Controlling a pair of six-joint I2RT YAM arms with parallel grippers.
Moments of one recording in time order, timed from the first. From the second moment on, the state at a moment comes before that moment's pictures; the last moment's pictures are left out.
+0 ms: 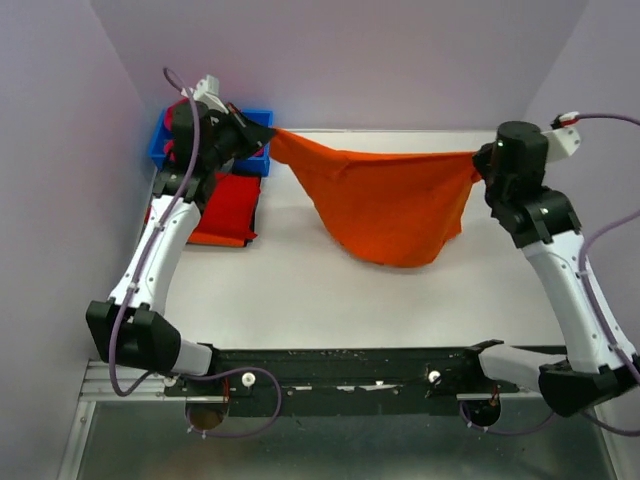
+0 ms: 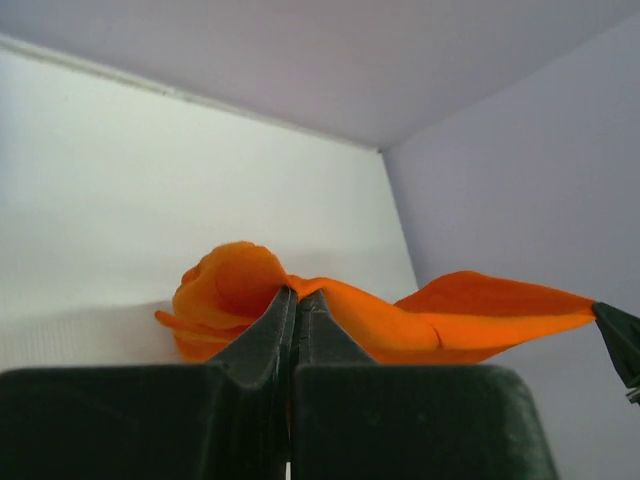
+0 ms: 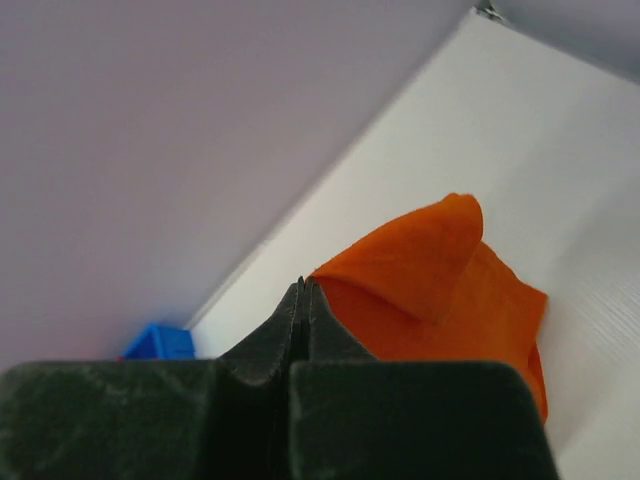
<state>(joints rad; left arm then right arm) -0.18 1.42 1.37 -0.16 0.35 -0.77 0.30 1.21 1.44 -0.62 0.68 0.89</state>
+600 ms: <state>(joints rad) -0.16 1.23 1.87 -0.49 0.34 -0.72 0.30 0.93 1.67 -0.73 0.44 0.70</state>
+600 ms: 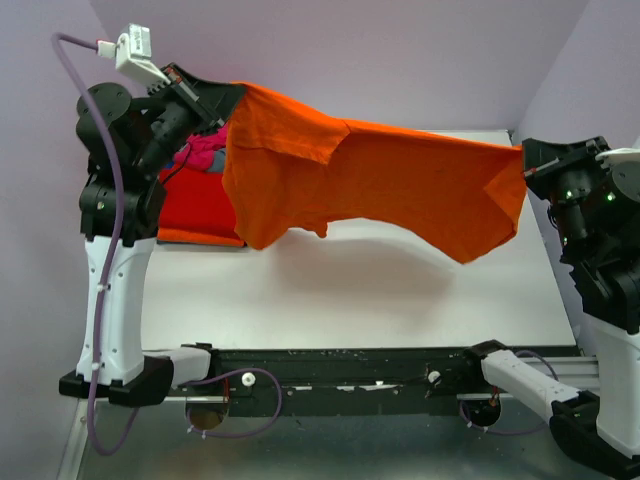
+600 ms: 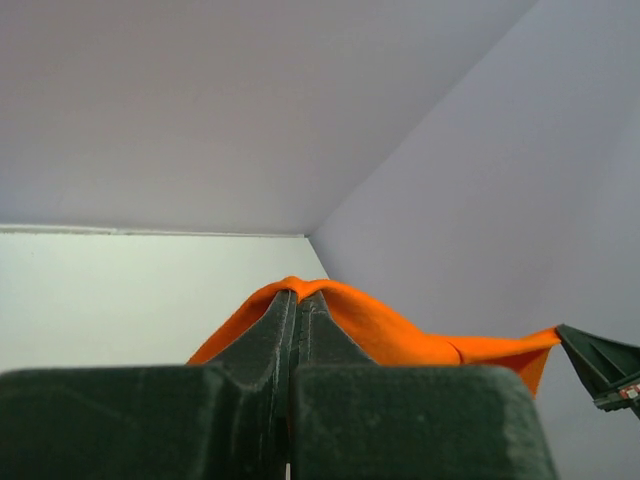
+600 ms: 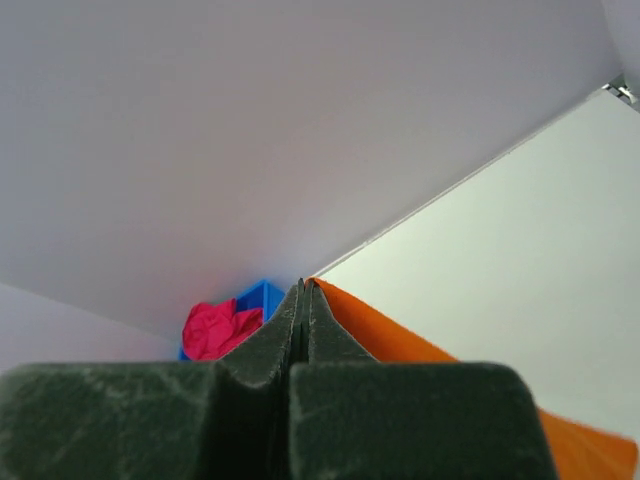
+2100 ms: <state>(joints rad) -0.09 1.36 0.53 0.19 0.42 -0.98 -0.05 1.19 0.81 -0.54 -0.09 0.72</state>
